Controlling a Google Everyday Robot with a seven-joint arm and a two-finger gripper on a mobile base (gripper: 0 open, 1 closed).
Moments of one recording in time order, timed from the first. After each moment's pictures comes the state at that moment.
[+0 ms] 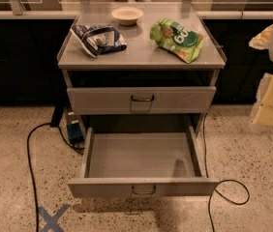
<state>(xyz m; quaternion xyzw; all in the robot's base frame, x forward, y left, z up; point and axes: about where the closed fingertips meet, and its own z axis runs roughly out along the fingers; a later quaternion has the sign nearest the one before) 0.437 -0.216 0.982 -0.60 0.78 -0.05 0.16</state>
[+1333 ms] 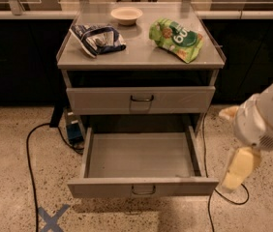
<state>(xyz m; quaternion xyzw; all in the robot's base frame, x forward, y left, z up) 0.405 -0.201 0.828 -0.60 0.78 0.05 0.15</state>
